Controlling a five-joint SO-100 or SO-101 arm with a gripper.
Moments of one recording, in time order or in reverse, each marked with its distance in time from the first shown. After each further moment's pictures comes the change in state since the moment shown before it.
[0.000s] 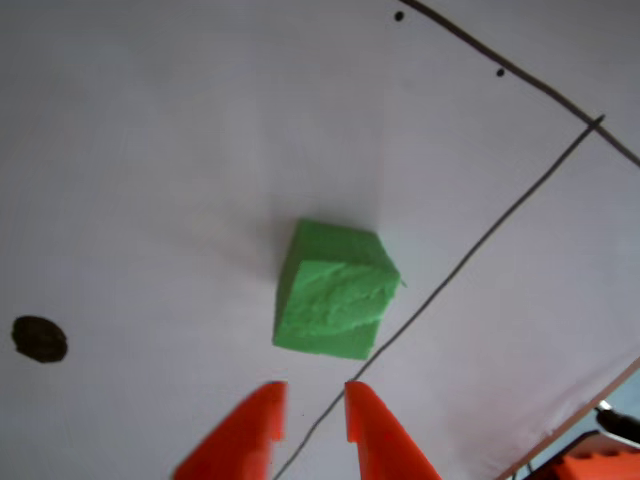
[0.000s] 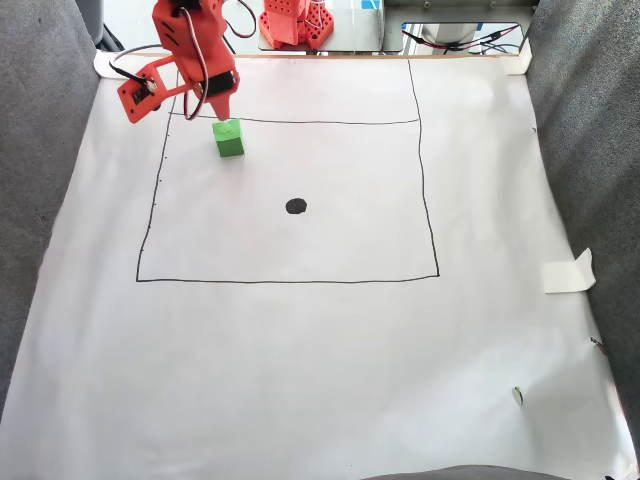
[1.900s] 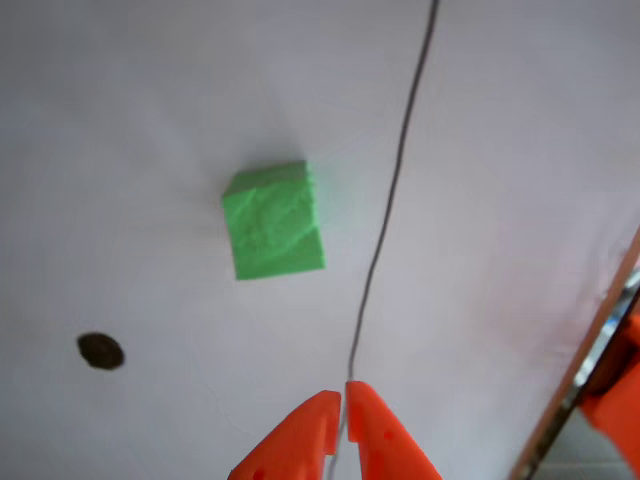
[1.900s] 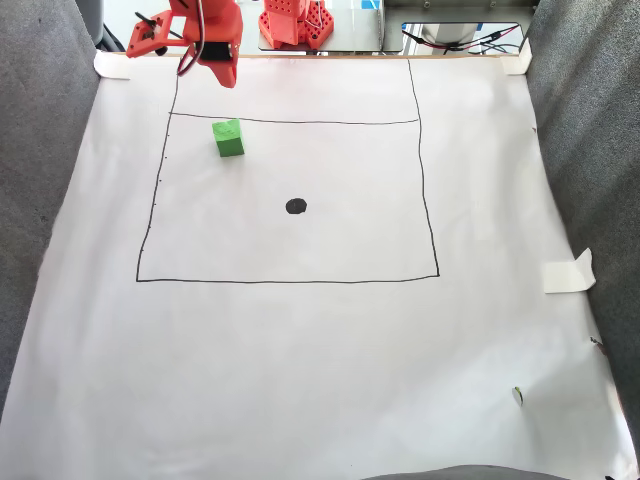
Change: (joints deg) arm -0.4 15.3 10.9 3.4 22.7
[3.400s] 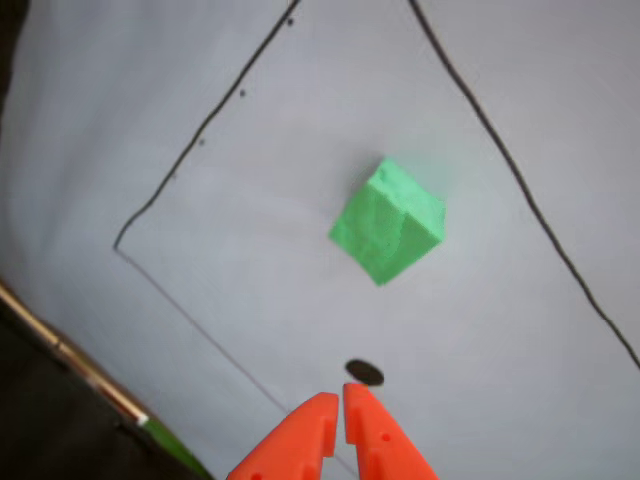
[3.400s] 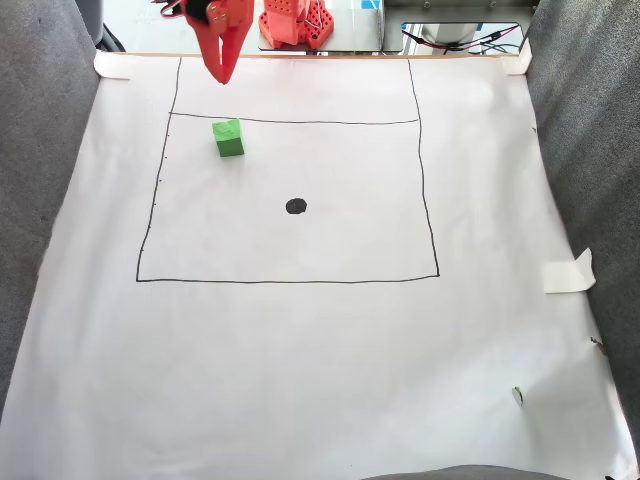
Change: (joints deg) arm 3.2 23.9 24.6 -24.3 46.5
